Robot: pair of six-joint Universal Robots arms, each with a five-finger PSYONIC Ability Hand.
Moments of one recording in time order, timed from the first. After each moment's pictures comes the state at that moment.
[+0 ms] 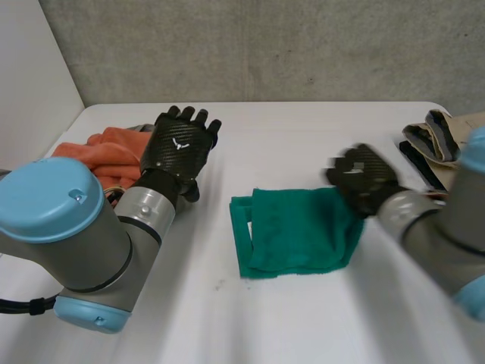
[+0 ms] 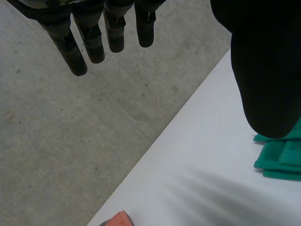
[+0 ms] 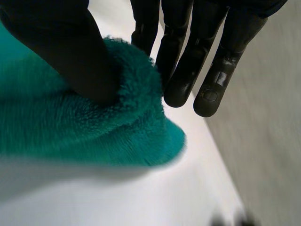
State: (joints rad) left arm 4.11 -1.90 -1.62 3.56 -1.63 3.64; right arm 1.99 -1.23 1.59 -0.10 1.33 2.31; left_hand 0.19 0.20 0.21 0.20 0.05; right_hand 0.95 1.16 1.18 1.19 0.98
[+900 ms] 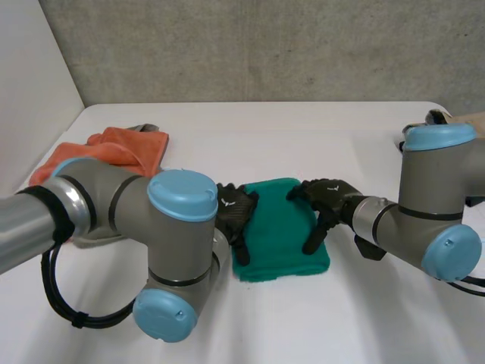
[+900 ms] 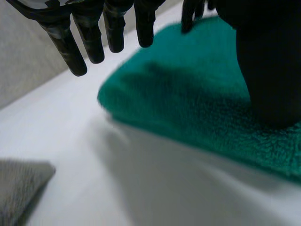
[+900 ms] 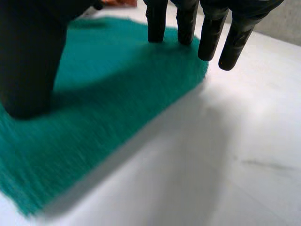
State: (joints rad) left arm 3.94 -2.30 -1.22 3.14 -1.76 3.31; right arm 1.94 -0.89 1.26 0.19 1.24 2.93; left_hand 0.19 0.20 0.21 0.20 0.05; right_hand 0.20 0.22 0.21 0.23 0.06
